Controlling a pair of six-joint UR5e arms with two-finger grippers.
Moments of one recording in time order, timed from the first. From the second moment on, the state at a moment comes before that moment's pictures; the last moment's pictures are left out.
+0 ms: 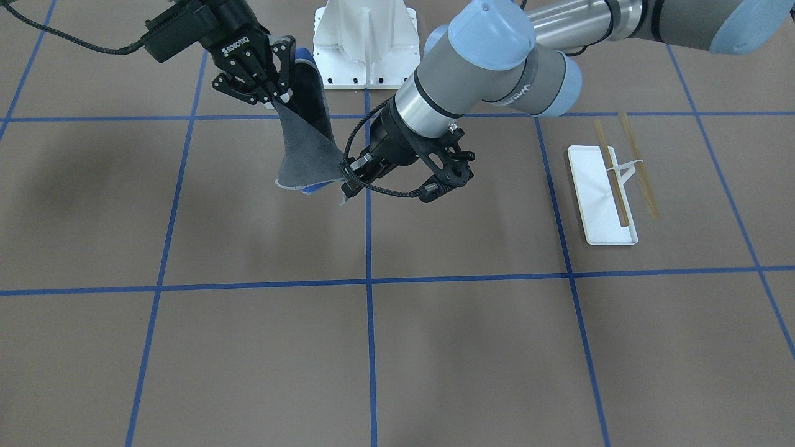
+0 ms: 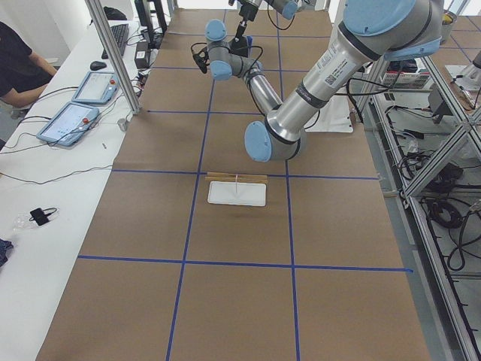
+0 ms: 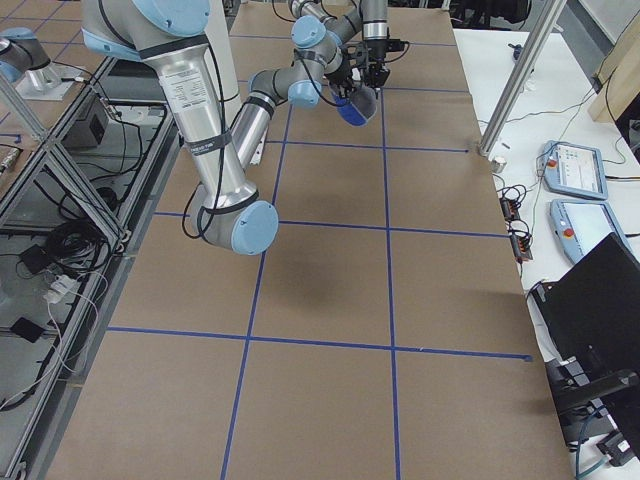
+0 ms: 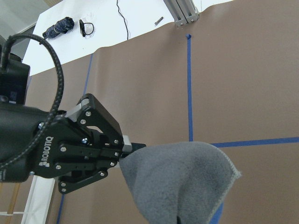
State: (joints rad) left arm -0.74 -2.43 -1.51 -2.06 -2.19 -2.00; right arm 0.65 -1.14 2.17 -1.27 1.77 1.35
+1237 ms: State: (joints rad) left arm -0.92 -2.35 -1.59 -2.06 -2.36 -1.96; right arm 0.68 -1.32 2.20 -1.36 1.78 1.15
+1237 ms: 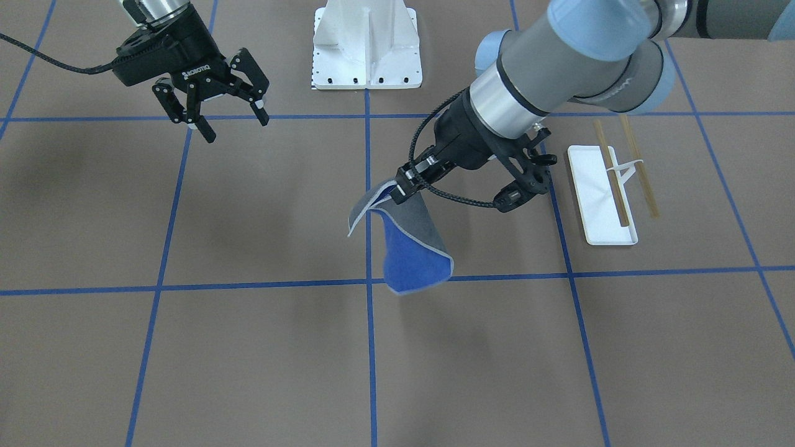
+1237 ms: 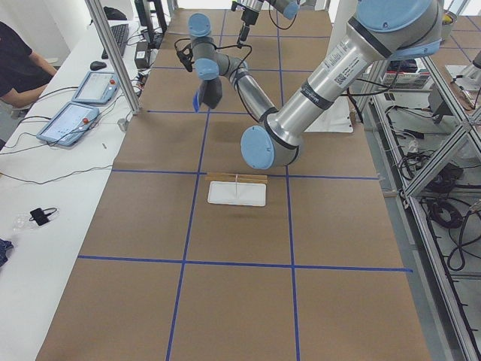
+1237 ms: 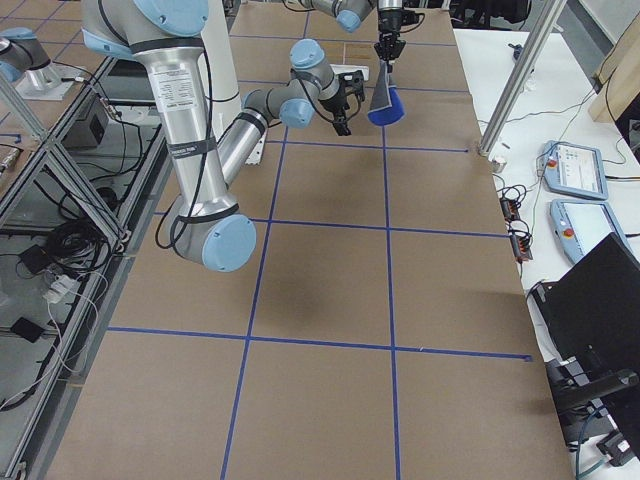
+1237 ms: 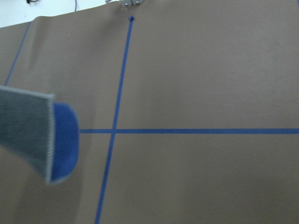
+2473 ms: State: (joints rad) left arm -1.10 -1.80 -1.88 -2.06 -2.53 -1.55; right arm 1.21 -1.35 1.89 -1.59 2.25 0.48
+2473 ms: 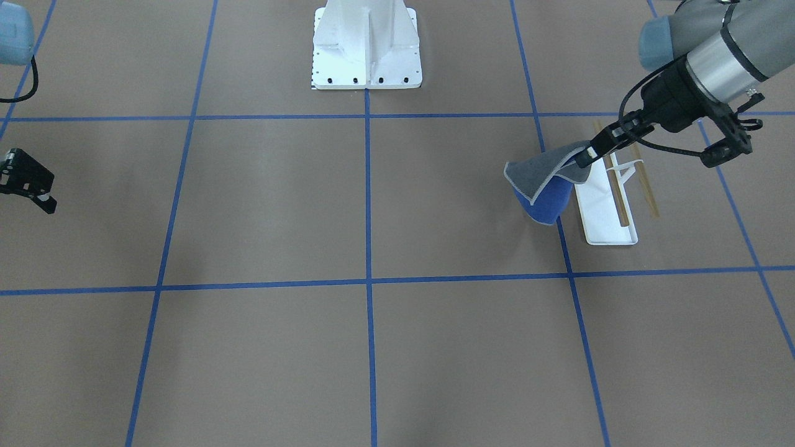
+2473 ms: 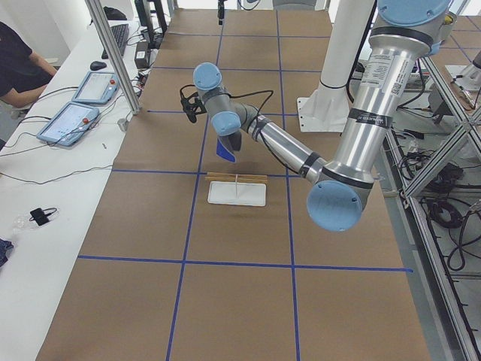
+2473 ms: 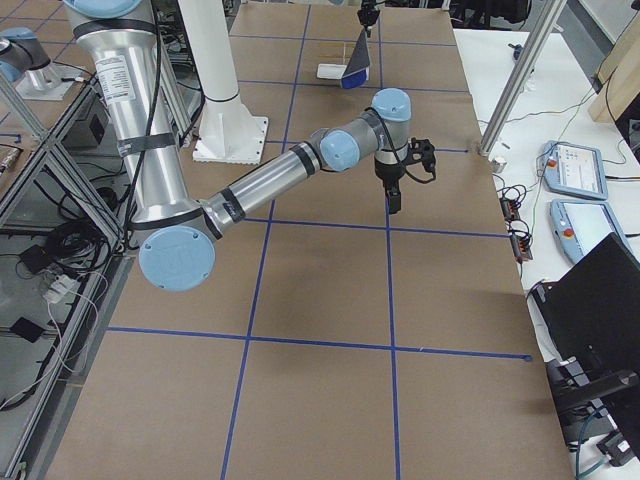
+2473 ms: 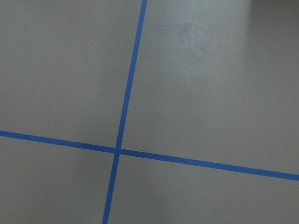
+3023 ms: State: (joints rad) left arm -1.16 -1.56 -1.89 -2.07 -2.53 -1.25; right arm 1.27 -1.34 1.83 -1.59 2.30 0.41
